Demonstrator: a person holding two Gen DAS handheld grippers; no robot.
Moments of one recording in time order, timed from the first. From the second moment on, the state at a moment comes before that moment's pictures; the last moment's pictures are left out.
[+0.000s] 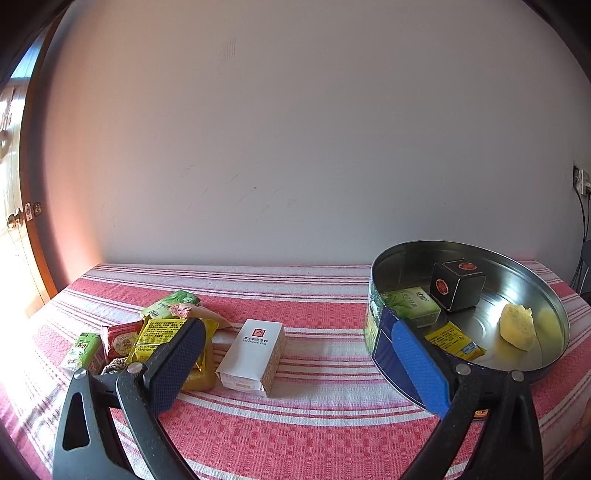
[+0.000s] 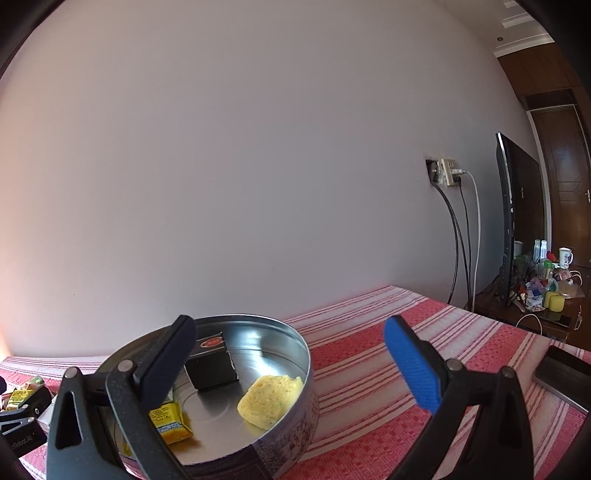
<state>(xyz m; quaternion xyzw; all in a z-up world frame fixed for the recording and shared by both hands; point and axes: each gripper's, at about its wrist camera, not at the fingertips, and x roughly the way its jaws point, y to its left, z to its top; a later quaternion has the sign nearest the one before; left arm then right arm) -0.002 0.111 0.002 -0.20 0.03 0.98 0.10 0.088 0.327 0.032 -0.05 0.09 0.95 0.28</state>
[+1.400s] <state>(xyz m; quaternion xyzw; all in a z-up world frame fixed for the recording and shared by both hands) -0.056 -0.100 -0.008 -0.25 -0.03 0.97 -0.05 0.000 0.126 0.013 -0.17 0.03 0.98 0.12</state>
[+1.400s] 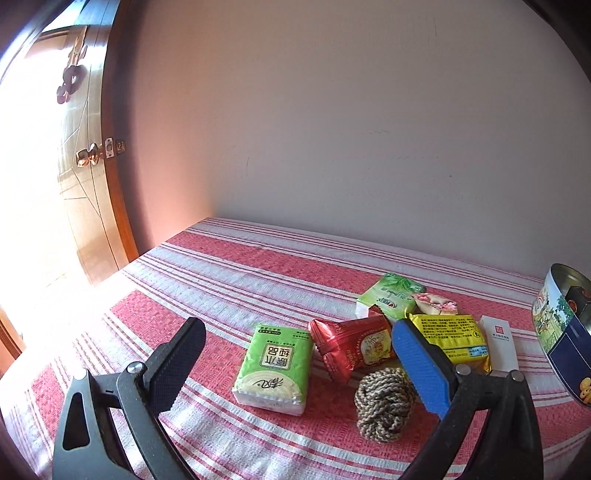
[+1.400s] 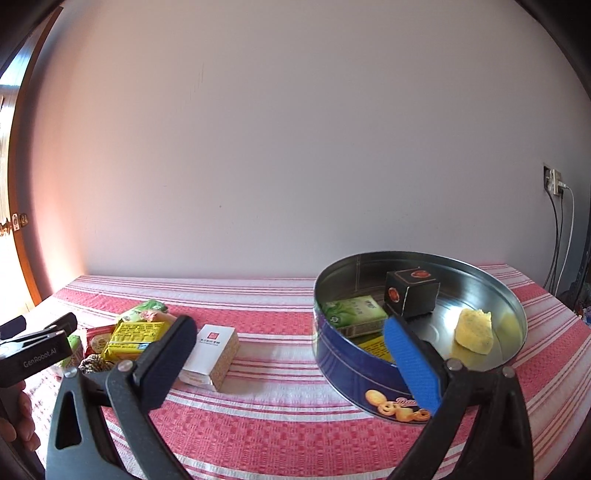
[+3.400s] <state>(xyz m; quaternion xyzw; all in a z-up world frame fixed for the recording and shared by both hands) -0.067 -0.129 -0.006 -0.22 -0.08 0.97 -0.01 -0.032 0.084 0.020 -0.22 0.04 0.97 -0.03</state>
